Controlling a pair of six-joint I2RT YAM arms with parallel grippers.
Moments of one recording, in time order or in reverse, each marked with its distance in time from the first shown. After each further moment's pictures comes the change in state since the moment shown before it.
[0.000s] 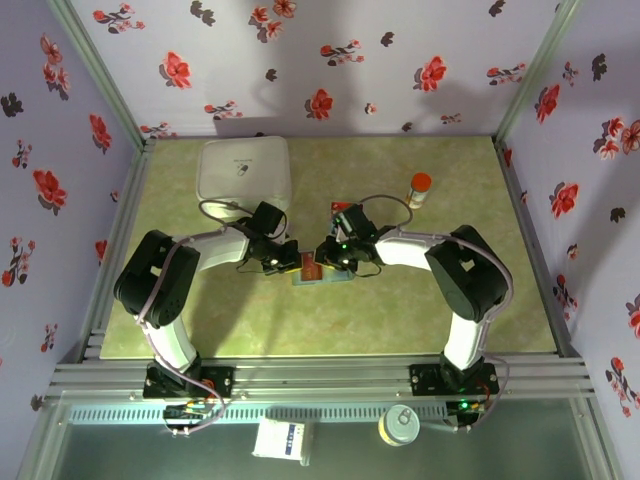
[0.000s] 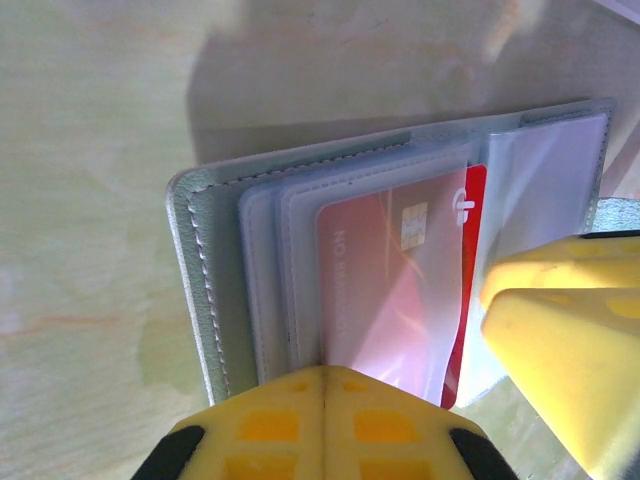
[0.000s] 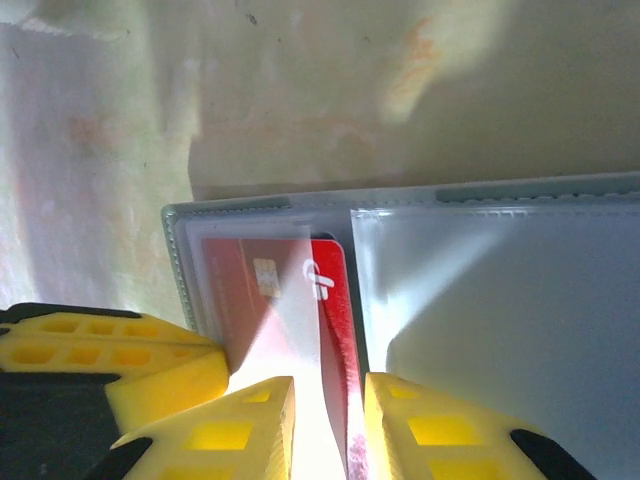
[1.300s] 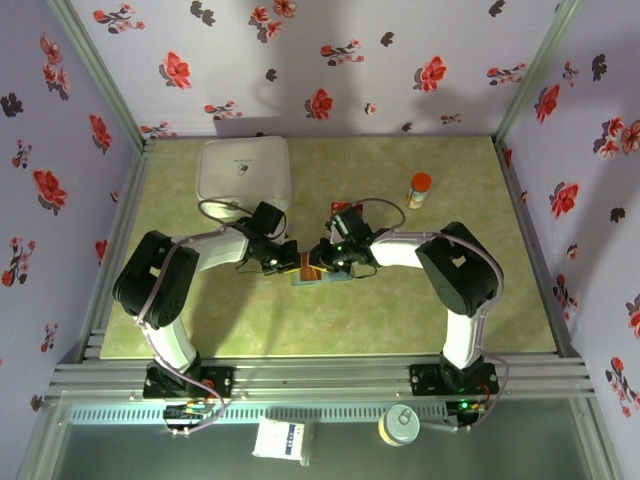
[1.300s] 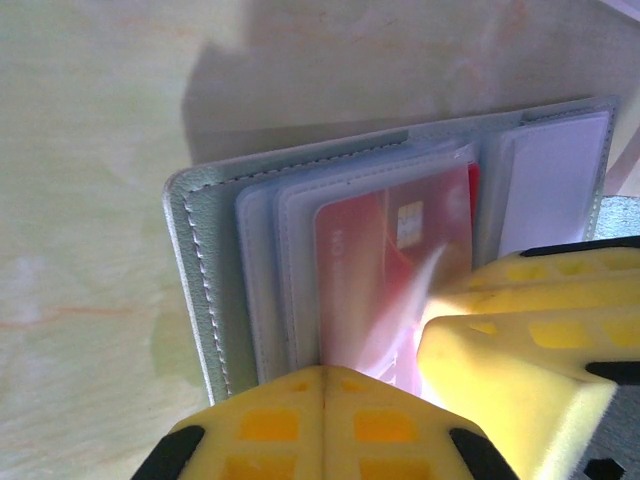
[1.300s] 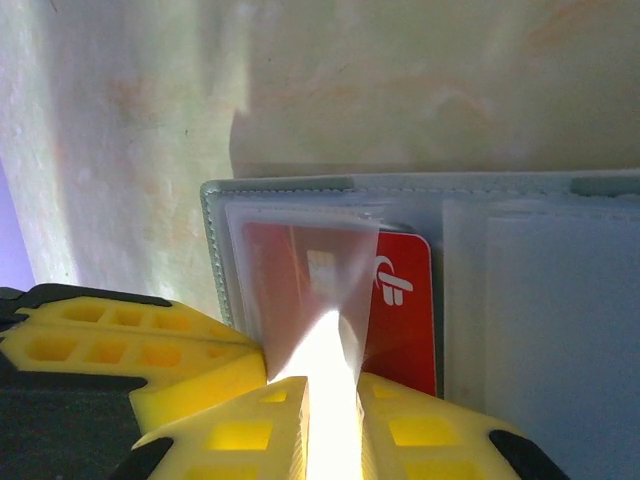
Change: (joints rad) left arm 0.000 -0.007 -0.002 -0.008 -0.010 0.000; right arm 0.018 0.065 0.002 0.102 -0.102 0.009
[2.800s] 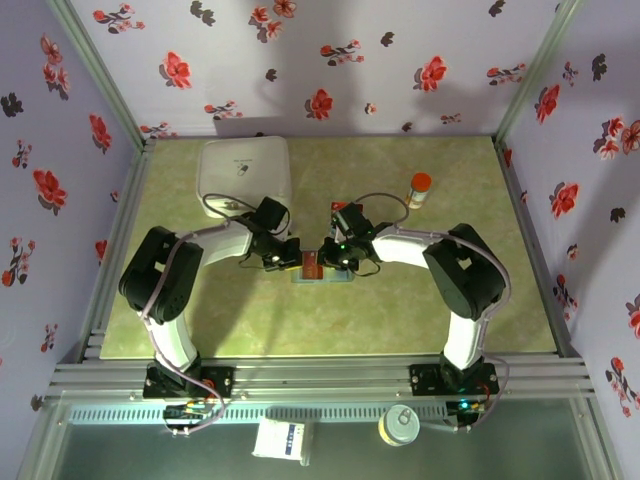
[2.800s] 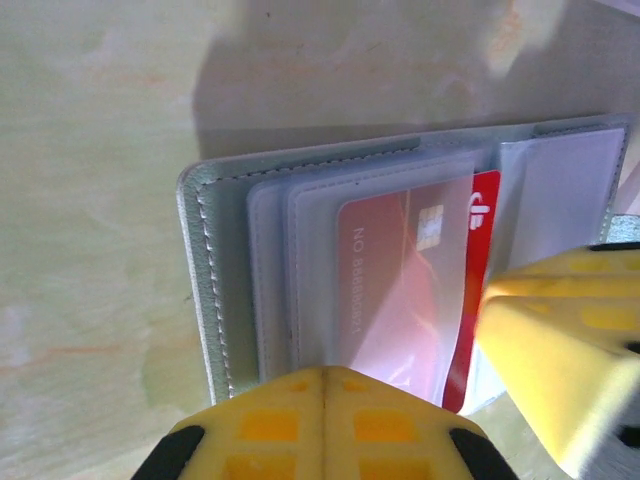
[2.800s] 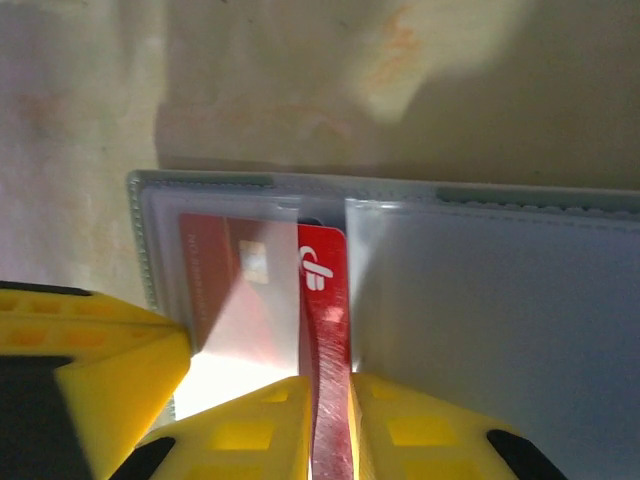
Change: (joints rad) left arm 0.000 0.045 0.080 -0.079 -0.016 0.058; right arm -0.015 -0.031 0.044 -0.189 0.126 -0.076
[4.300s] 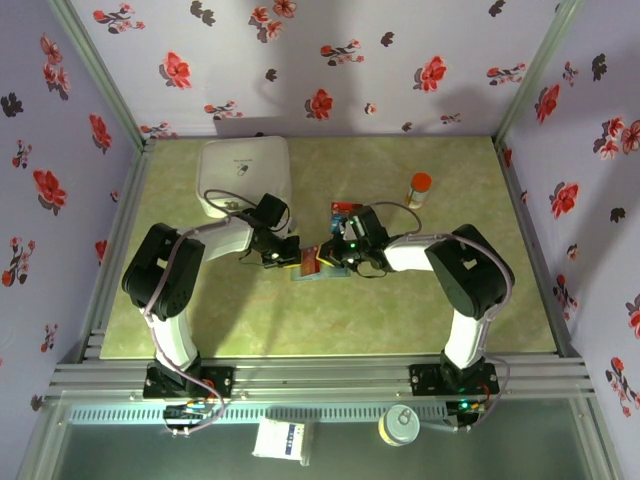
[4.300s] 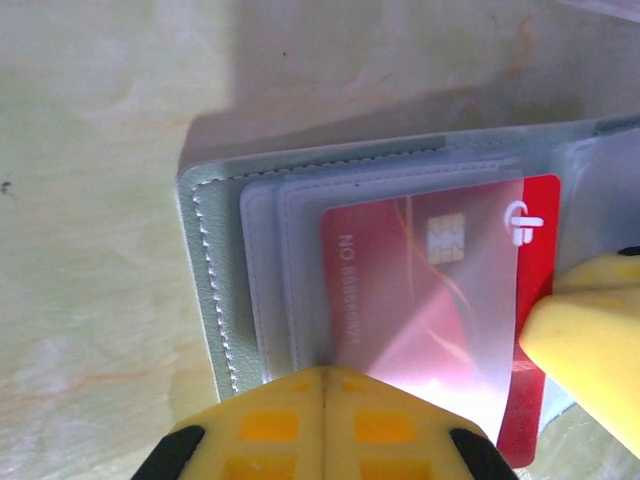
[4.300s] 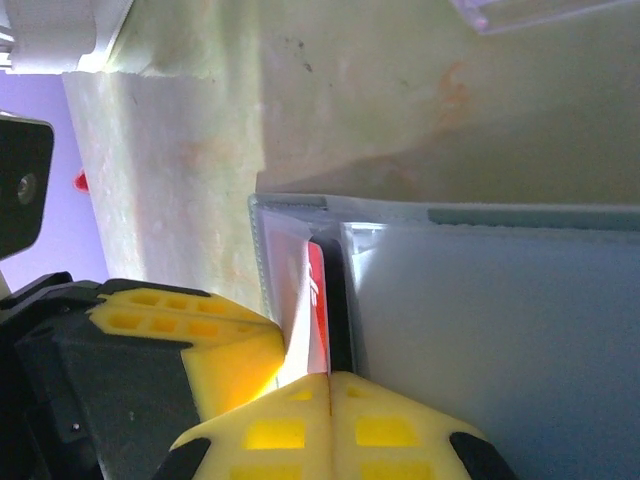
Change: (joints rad) left arm 0.016 0.027 0.037 -0.040 -0.008 0.045; right arm -0.071 -0.034 -0.183 0.401 -0.175 0.191
